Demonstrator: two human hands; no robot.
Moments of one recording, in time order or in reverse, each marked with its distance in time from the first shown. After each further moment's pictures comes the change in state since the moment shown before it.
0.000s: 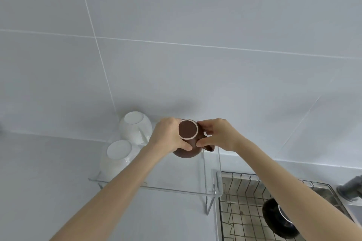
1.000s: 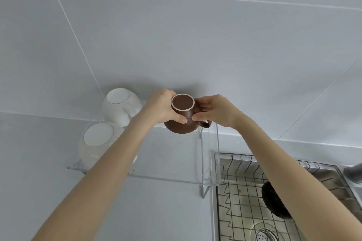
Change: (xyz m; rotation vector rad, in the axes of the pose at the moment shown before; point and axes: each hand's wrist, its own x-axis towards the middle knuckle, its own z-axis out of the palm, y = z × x) left_hand 0.049 -0.016 0.013 0.018 -0.111 -0.058; right_hand 0.035 0.035 0.003 0.241 -0.075 0.019
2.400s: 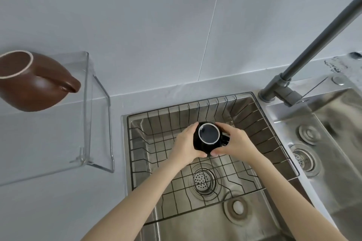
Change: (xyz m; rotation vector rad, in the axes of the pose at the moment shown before) left_hand -0.051 0.110 0.338 -0.210 -0.432 0.093; right_hand -0.223 0.275 -0.041 -0.080 0.293 0.442
